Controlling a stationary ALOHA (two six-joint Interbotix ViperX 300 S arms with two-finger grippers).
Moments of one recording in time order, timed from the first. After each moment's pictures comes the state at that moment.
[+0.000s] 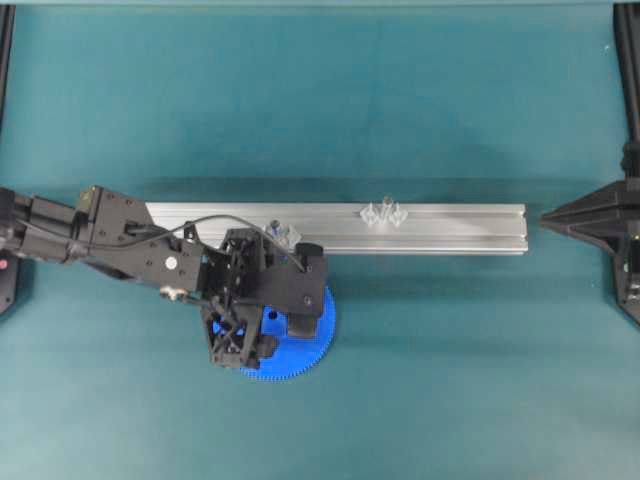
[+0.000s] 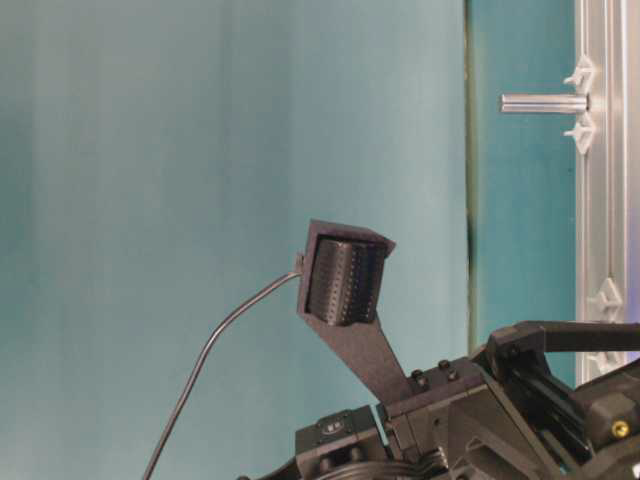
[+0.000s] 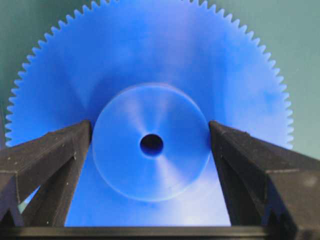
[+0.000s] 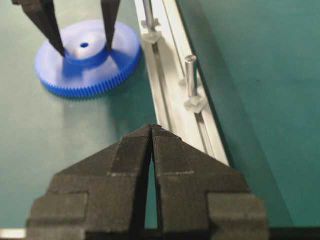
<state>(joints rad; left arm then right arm) -0.12 0.19 0.49 0.02 0.49 -0.02 -0.09 -1.27 1.42 0.01 0.15 0.15</state>
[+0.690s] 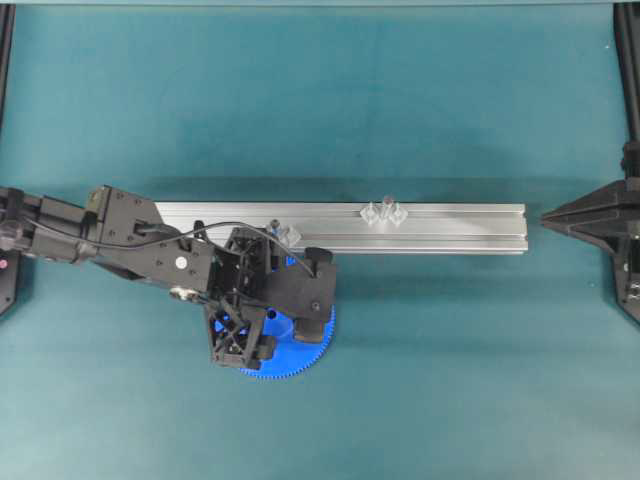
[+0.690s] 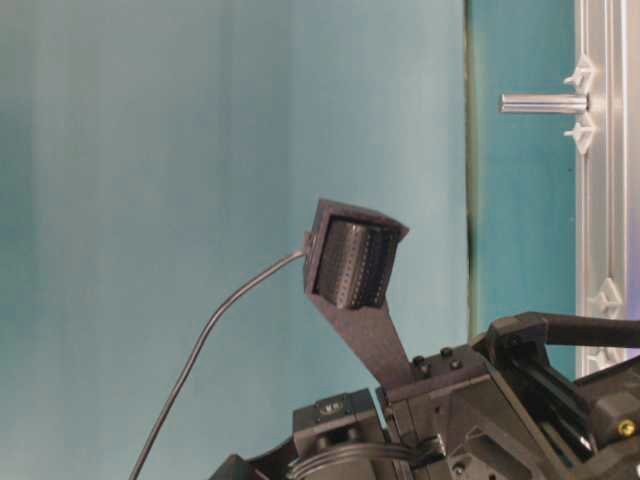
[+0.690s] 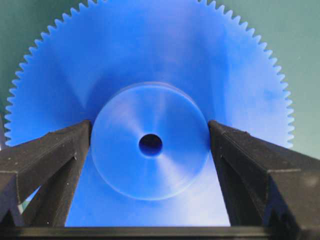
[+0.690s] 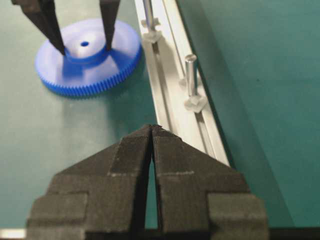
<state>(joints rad) -0.12 0.21 0.44 0.02 0.56 0.01 -0.09 -1.27 1.42 0.01 0.15 0.15</state>
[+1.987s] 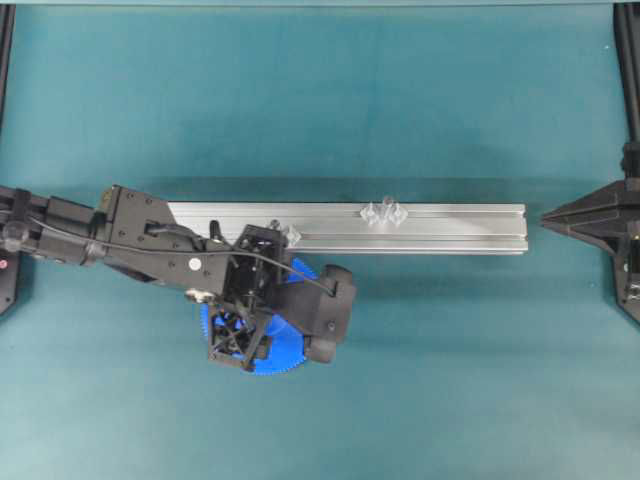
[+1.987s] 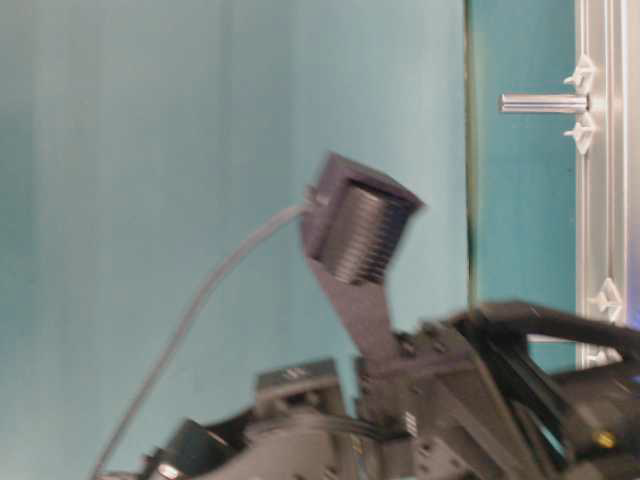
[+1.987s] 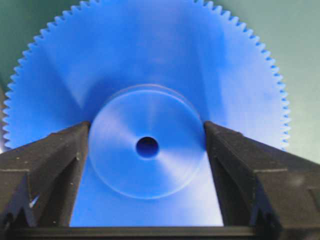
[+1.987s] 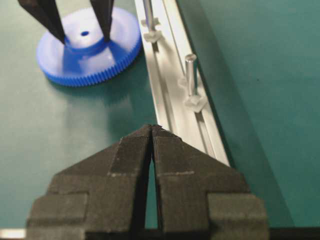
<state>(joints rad) -0.13 0.21 0.33 0.02 0.70 0.14 -0.09 -1.27 1.43 0.01 0.15 0.15</state>
